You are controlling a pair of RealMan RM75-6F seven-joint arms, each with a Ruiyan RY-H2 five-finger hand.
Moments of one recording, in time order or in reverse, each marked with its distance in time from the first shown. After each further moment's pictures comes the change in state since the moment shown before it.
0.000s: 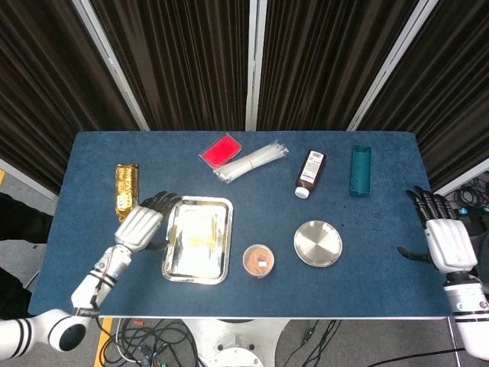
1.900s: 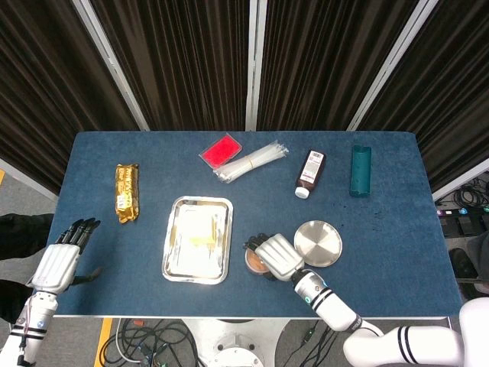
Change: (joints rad) left arm 0.428 0.100 0.081 0.107 0.267 0.267 -0.283; right arm 0.497 -0.536 -0.078 -0.048 0.240 -0.309 -0.632
